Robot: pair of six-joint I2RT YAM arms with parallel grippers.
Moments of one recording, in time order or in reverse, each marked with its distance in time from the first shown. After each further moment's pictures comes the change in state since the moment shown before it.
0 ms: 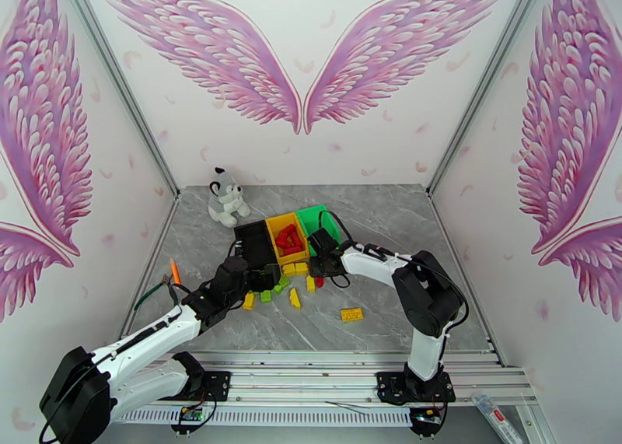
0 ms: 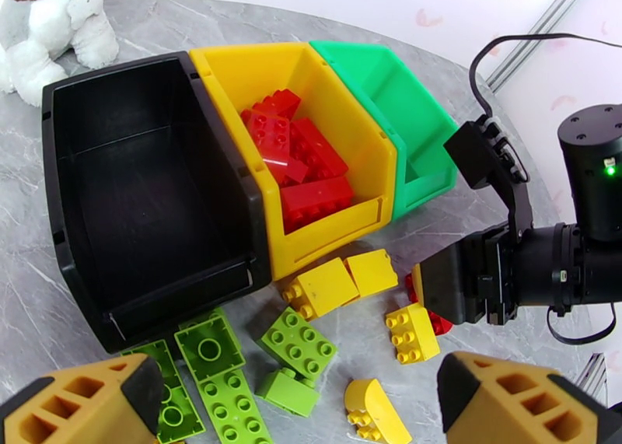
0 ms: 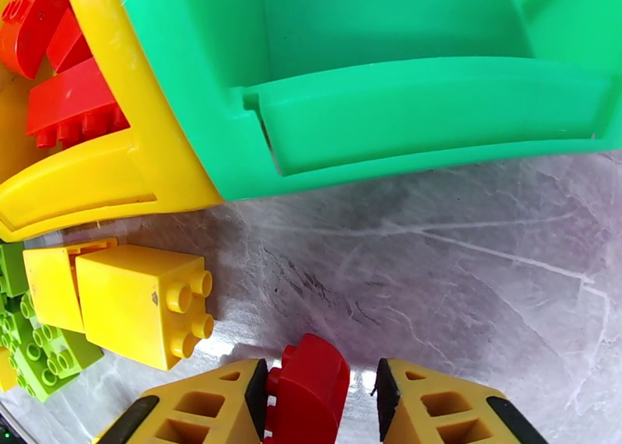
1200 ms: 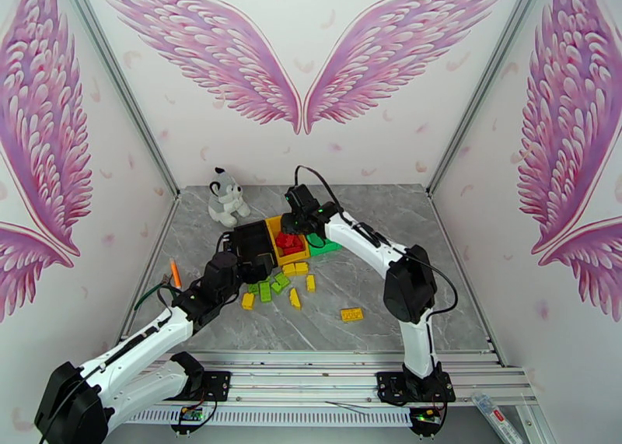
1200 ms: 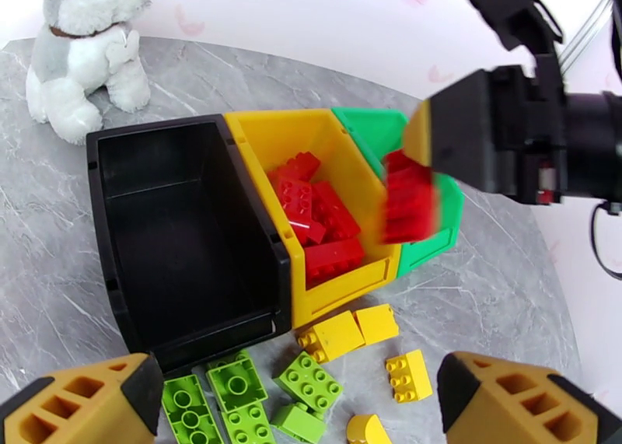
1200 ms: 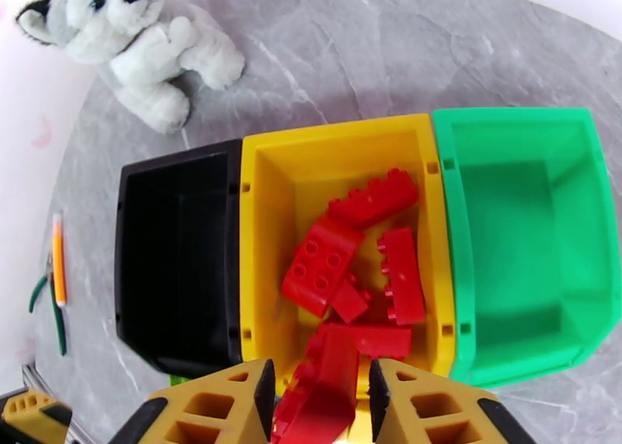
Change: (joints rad) left arm 0.067 -0.066 0.020 -0.005 -0.028 -0.008; right arm 0.045 0.208 0.704 -0.221 -0.017 -0.016
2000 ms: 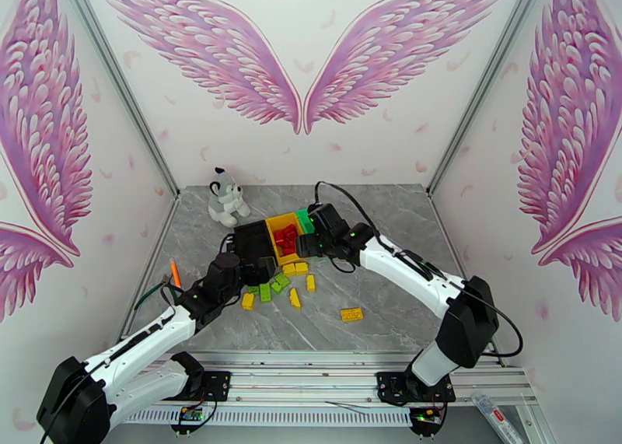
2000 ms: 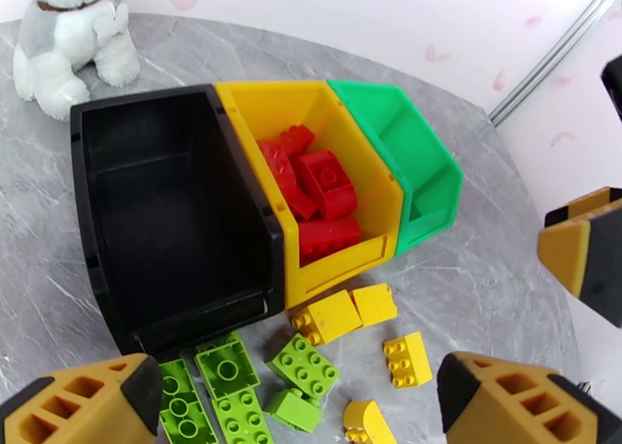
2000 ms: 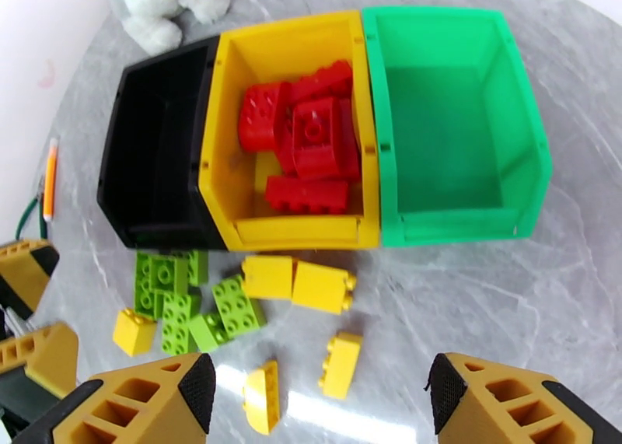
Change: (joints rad) left arm -0.010 0.047 -0.006 -0.002 0.048 -0.012; right arm 0.024 -0.492 -0.554 0.020 0.021 -0.025
